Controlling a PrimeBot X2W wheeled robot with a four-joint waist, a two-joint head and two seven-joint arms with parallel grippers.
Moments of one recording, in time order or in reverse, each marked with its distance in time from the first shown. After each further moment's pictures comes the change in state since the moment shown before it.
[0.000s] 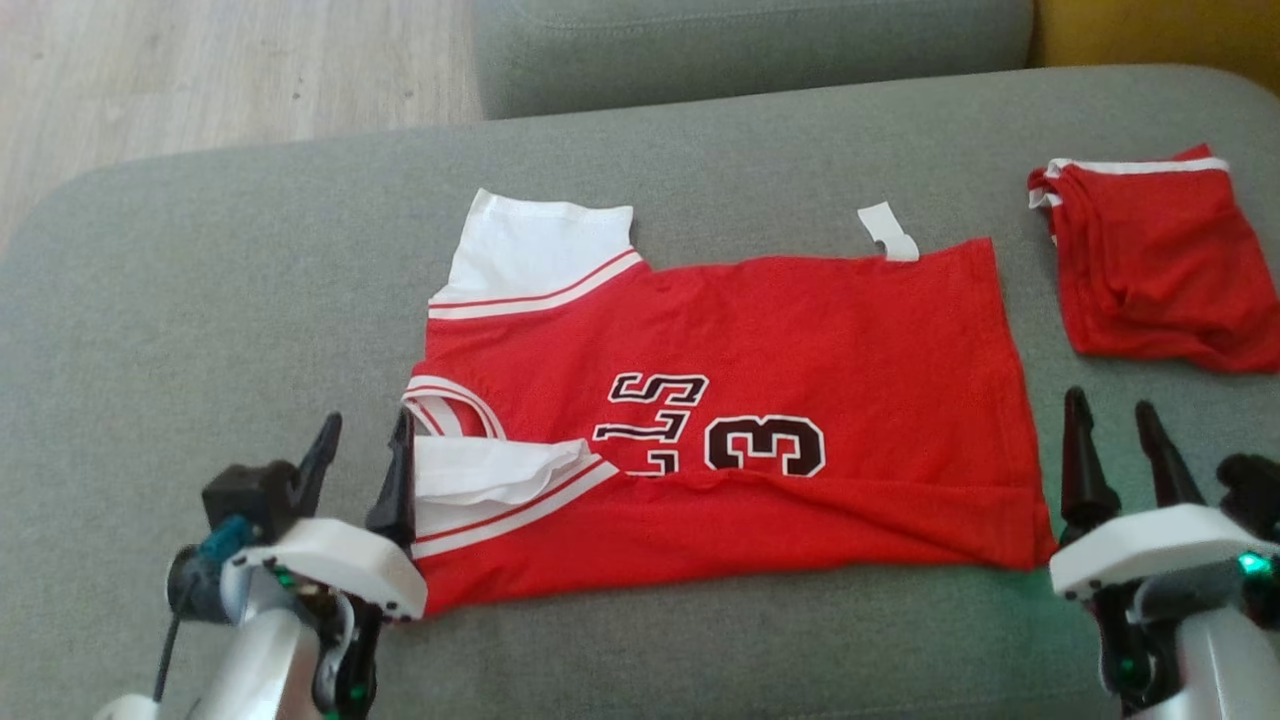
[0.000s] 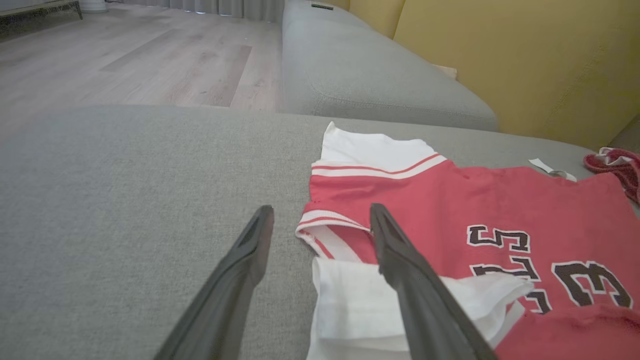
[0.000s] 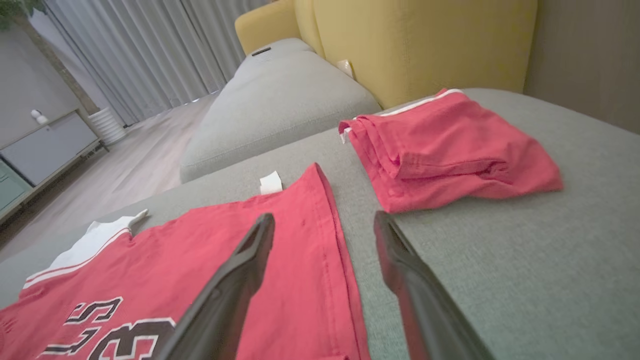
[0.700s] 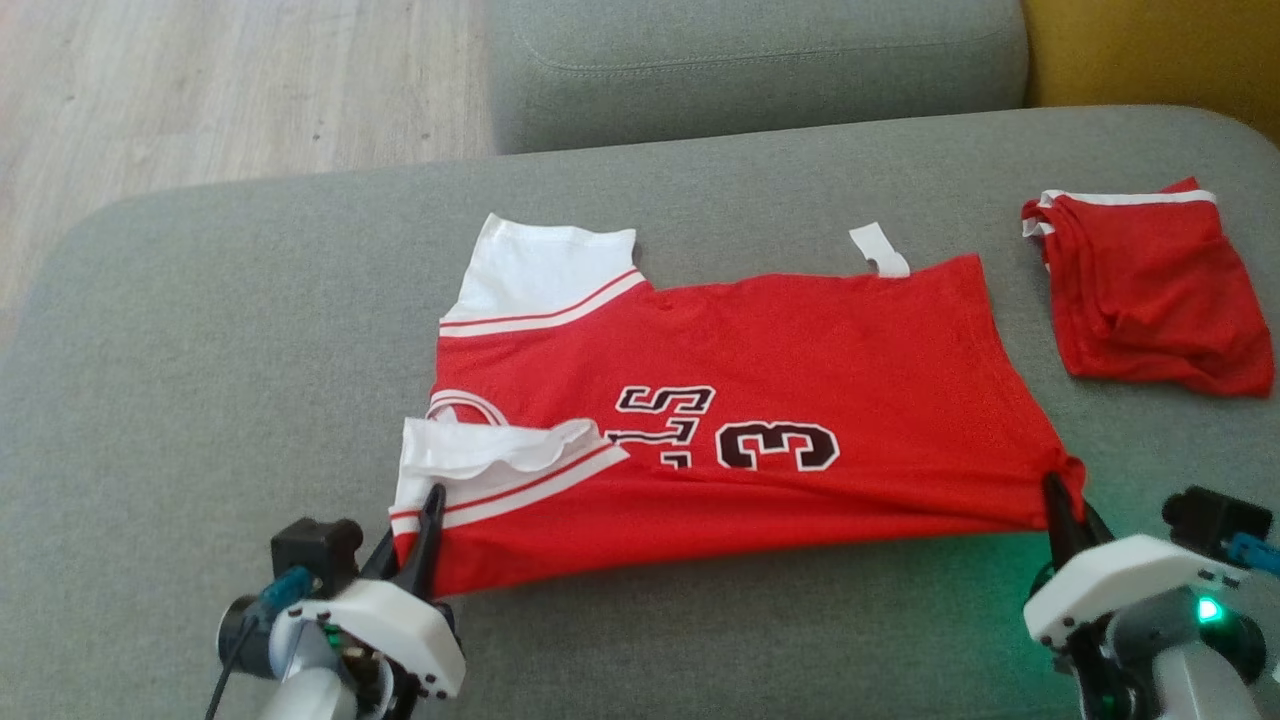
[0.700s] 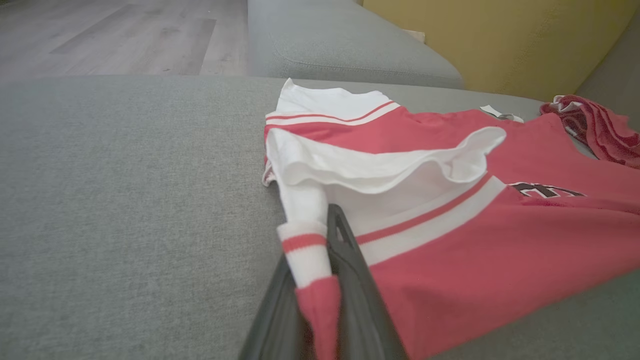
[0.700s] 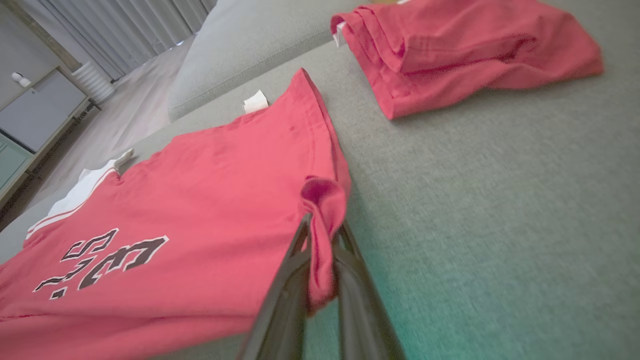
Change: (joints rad) left arm 0.063 -0.007 -0.068 0.005 0.026 -0.038 0.024; right arm -0.035 -0.002 0.008 0.184 0.034 0.000 0.112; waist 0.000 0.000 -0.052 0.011
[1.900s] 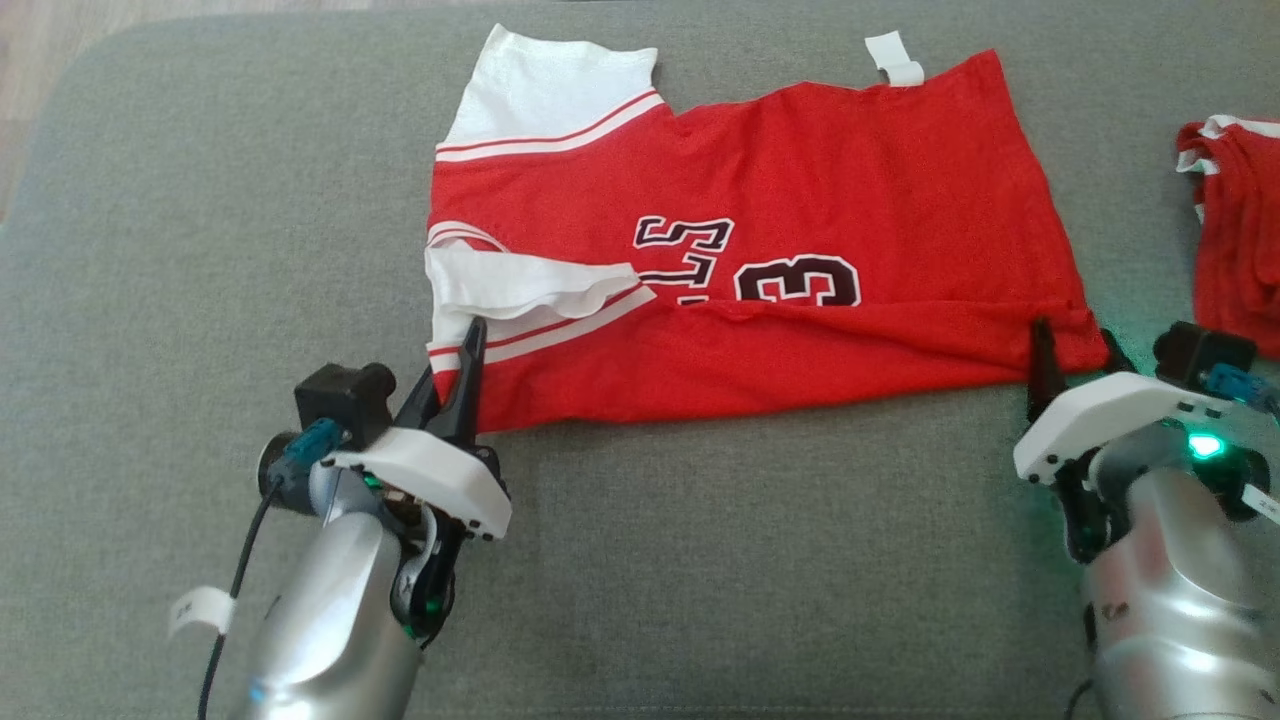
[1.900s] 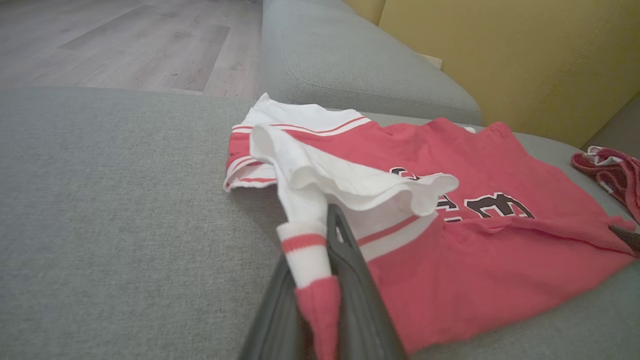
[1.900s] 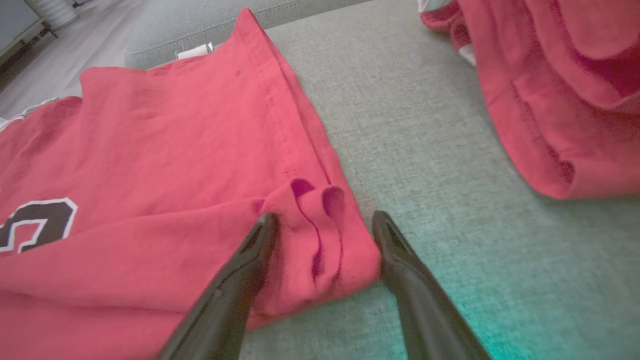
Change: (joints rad) left arm -0.241 -0.079 -0.009 0.047 0.002 -0.021 -0.025; right arm -0.391 -0.007 -0.109 0.371 -0.269 0.000 -0.115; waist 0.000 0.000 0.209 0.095
